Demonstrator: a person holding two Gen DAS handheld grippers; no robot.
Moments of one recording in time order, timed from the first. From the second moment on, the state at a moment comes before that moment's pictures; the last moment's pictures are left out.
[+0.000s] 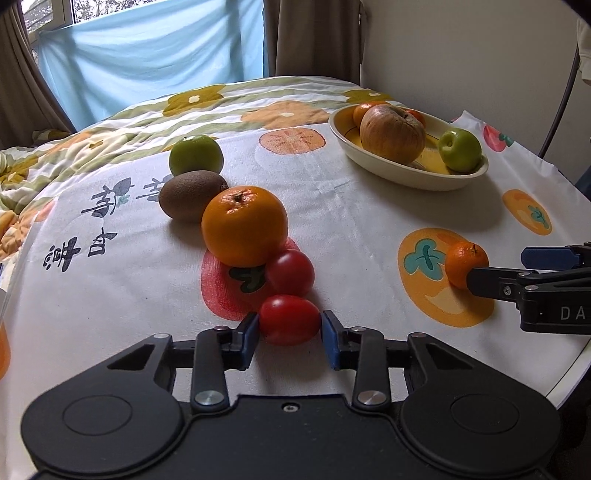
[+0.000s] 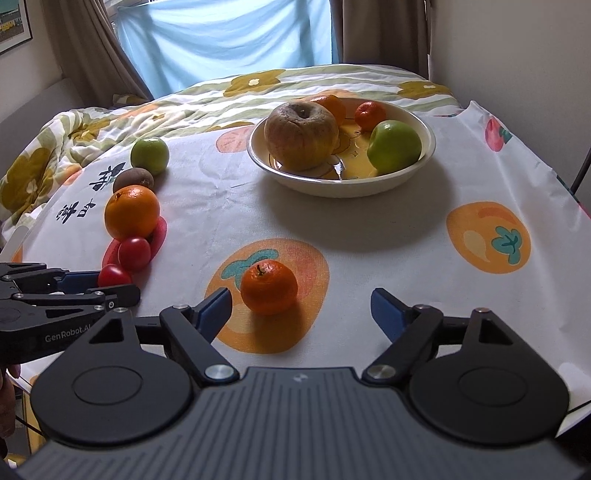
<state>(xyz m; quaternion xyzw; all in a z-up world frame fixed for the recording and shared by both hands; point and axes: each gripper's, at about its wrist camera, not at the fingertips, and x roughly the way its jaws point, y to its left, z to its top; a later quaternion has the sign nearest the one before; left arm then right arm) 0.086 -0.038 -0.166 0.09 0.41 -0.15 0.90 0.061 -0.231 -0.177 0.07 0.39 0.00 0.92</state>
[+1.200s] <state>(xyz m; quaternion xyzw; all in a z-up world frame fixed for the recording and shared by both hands) 0.069 -0.010 -0.134 0.07 0.40 -0.13 0.91 0.076 -0.210 -0.163 0.06 0.38 0.03 0.92</state>
